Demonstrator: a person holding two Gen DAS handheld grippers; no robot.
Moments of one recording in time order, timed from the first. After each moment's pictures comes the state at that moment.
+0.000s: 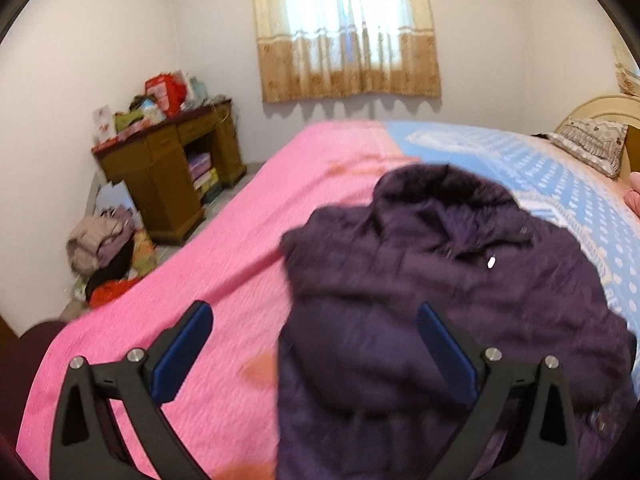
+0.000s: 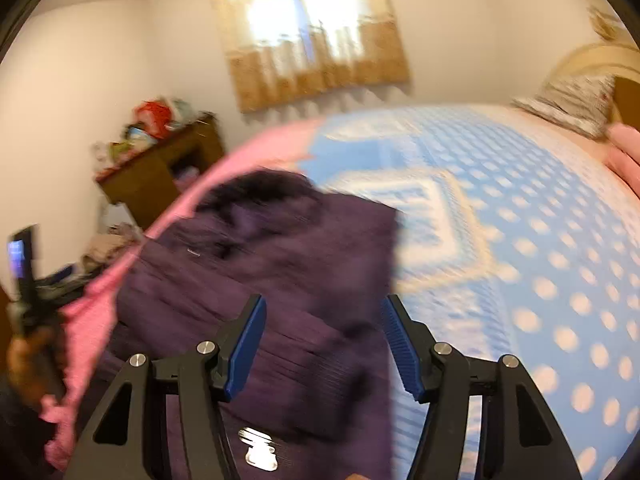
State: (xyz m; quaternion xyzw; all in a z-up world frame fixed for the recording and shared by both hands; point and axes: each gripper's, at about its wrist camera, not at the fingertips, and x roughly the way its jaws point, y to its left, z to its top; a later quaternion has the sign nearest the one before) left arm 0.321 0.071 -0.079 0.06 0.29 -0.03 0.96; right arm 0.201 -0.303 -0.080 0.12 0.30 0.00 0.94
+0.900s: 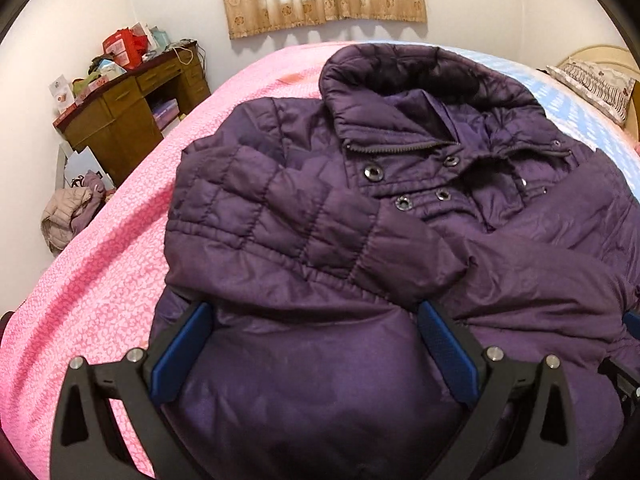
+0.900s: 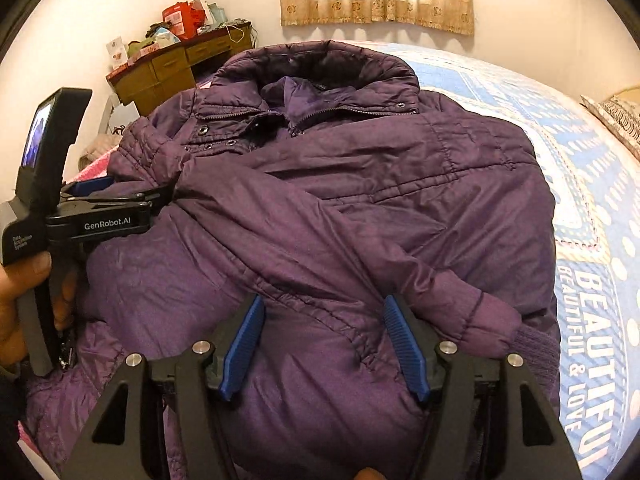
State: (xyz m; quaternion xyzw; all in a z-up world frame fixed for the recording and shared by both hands) left arm 0.384 0.028 -0.175 0.09 0.41 -0.04 0.91; right arm 0.280 -0.226 -0.192 0.03 0.43 0.04 0.90
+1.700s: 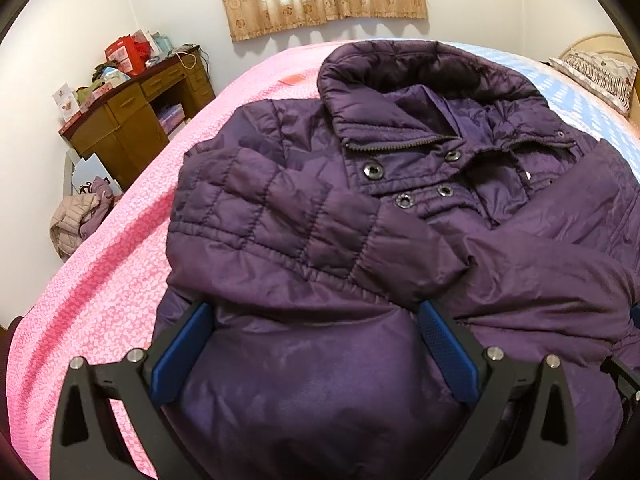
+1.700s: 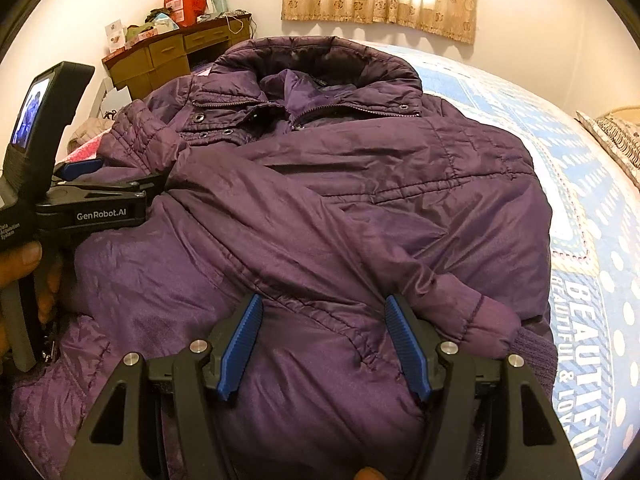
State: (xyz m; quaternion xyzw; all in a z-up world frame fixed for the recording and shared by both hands) left arm 0.381 0.020 -0.172 0.11 0.41 -0.02 0.91; right arm 0.284 -0.216 -0.193 -0.01 0.44 0.02 0.90
